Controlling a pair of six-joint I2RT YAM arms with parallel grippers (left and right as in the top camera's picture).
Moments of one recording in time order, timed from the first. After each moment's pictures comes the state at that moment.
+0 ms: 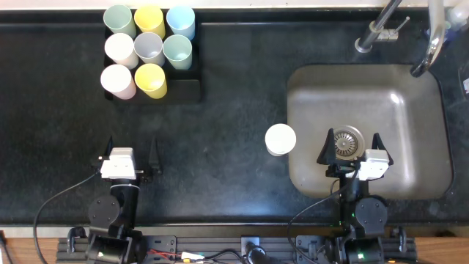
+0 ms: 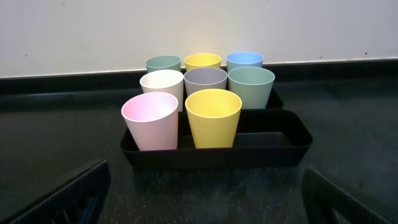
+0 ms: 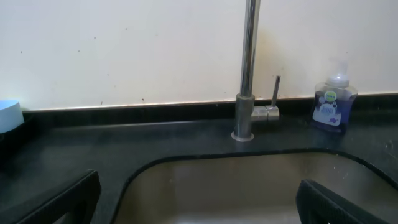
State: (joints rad) left arm -0.15 0.02 0.02 -0.08 -0.14 0.03; right arm 0.11 0.01 0.02 0.00 0.19 0.07
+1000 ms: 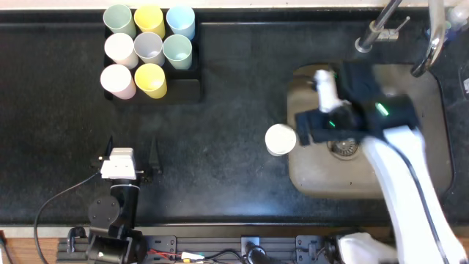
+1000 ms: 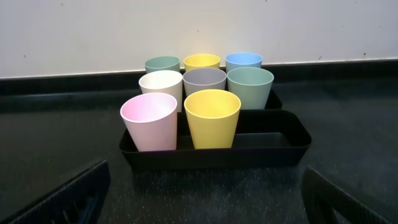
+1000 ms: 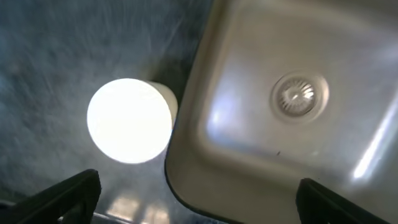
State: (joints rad) left arm -0.15 0.01 0.01 -0.07 -0.14 0.03; right arm 0.23 1.41 1.38 -1.31 -0.07 -0.04
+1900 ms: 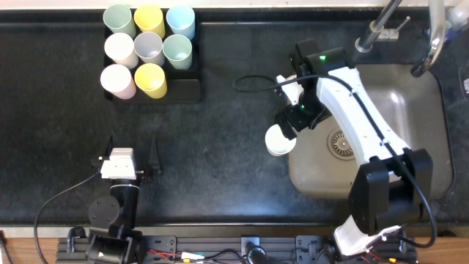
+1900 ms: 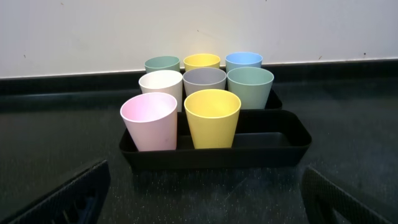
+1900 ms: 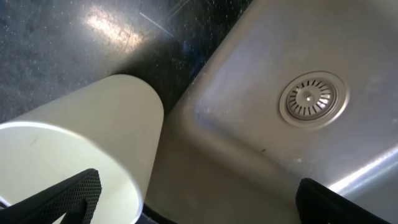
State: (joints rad) left arm -0.15 0.01 0.01 -0.07 -0.14 0.03; right arm 0.28 1.82 1.48 -1.32 -0.03 -0.30
